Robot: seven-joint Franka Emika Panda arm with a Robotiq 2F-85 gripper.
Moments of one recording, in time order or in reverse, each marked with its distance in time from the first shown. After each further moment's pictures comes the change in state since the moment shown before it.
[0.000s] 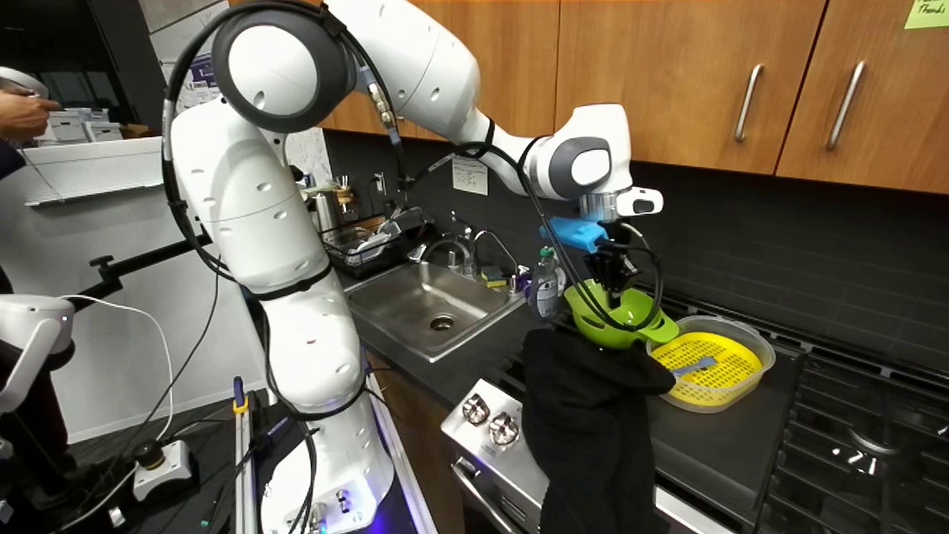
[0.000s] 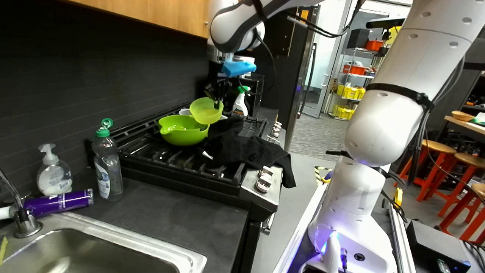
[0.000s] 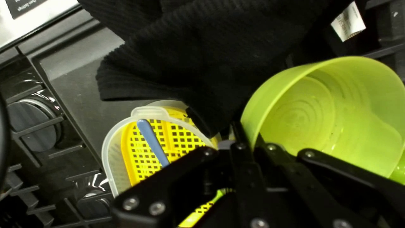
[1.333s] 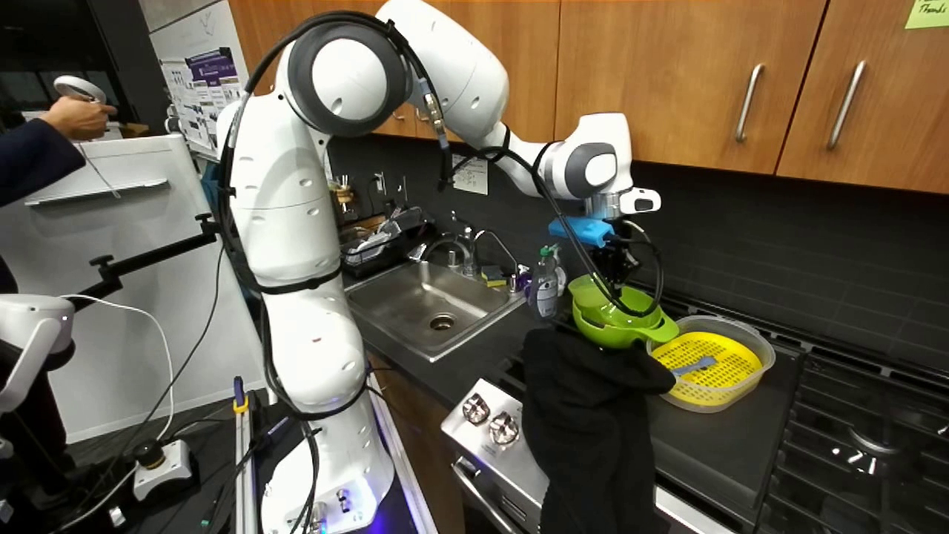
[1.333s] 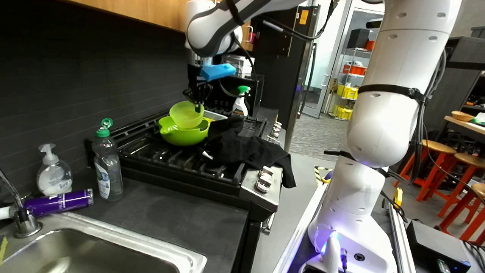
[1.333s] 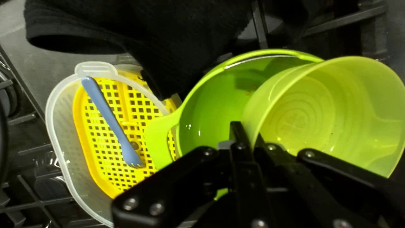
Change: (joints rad) arm 0.052 0.170 0.035 0.149 -0.001 0.009 0.032
